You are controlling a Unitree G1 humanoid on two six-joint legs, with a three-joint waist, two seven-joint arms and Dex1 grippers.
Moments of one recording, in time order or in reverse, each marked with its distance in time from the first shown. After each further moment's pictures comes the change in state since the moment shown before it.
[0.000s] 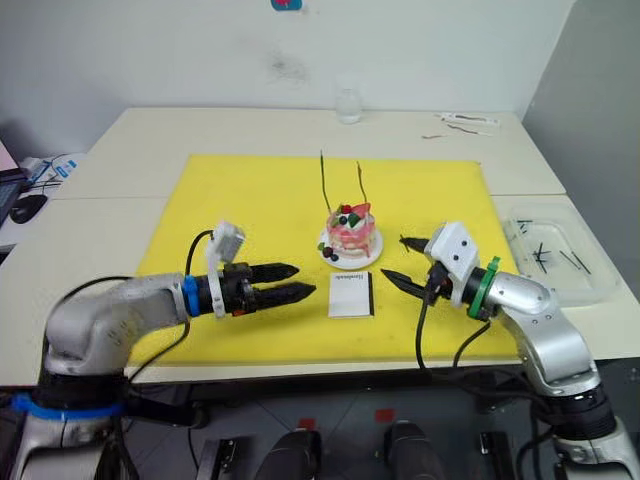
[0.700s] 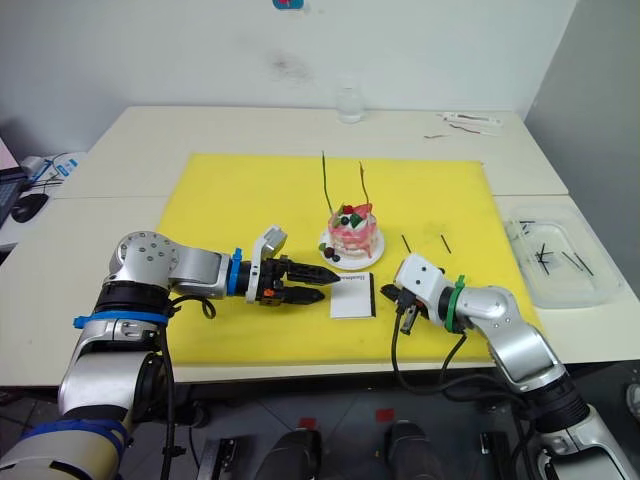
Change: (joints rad) left arm -0.316 -0.146 -0.044 0.695 -0.276 0.297 0.430; right arm -0.041 0.066 0.195 0.140 -0.203 0.027 -0.032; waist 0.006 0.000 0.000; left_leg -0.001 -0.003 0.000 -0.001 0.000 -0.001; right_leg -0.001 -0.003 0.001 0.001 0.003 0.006
